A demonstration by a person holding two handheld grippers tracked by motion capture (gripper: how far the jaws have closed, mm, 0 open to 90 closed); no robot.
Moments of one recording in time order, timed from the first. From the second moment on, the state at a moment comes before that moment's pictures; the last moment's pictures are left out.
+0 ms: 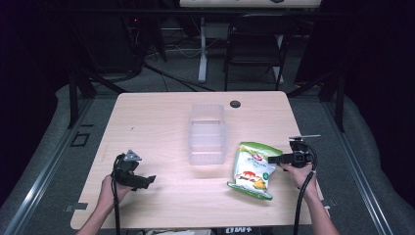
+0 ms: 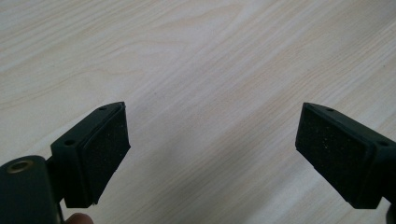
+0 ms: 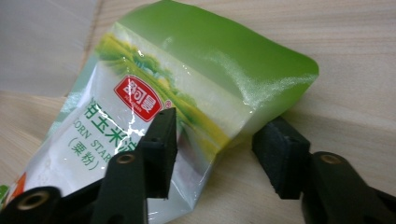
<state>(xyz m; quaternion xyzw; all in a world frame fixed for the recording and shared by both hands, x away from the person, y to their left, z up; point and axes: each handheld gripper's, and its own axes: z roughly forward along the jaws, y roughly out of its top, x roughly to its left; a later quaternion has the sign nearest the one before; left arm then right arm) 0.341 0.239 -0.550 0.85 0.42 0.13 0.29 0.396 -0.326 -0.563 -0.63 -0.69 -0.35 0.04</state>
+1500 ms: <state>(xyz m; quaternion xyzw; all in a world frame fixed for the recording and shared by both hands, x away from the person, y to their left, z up) 0.341 0.239 -0.550 0.85 0.43 0.13 0.28 0.398 -0.308 -0.562 -0.59 -0.72 -0.36 0.04</state>
